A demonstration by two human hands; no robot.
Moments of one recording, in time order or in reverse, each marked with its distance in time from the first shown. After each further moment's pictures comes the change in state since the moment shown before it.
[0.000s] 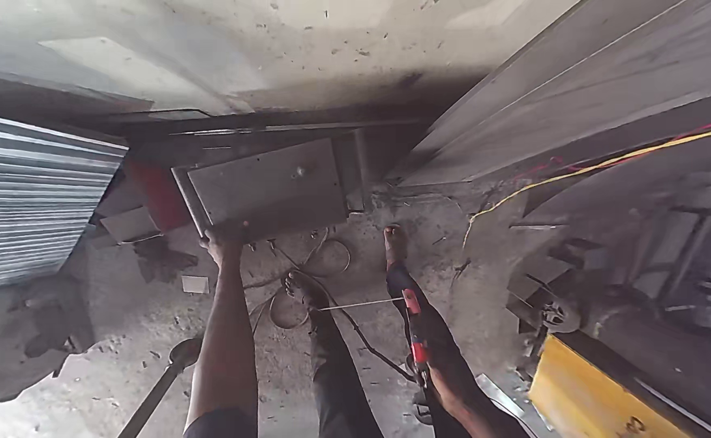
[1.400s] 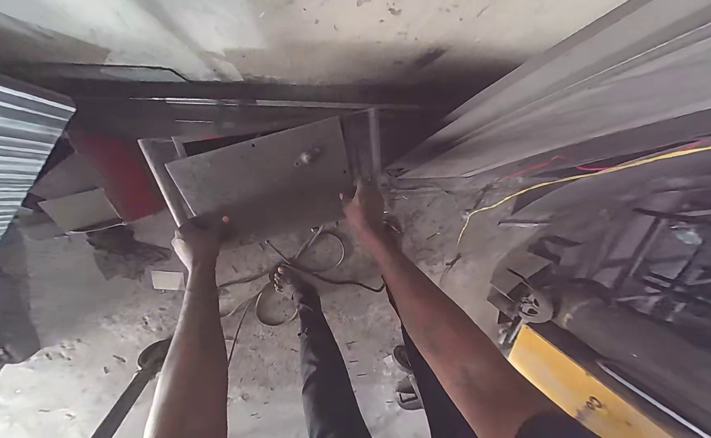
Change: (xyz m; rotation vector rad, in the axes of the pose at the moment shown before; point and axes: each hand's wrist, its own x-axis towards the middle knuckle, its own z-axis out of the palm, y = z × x) left_hand 0.024 -0.020 -0.018 0.080 -0.069 0.152; right_hand 0.249 -0.221 0.199 -1.026 0.319 -0.267
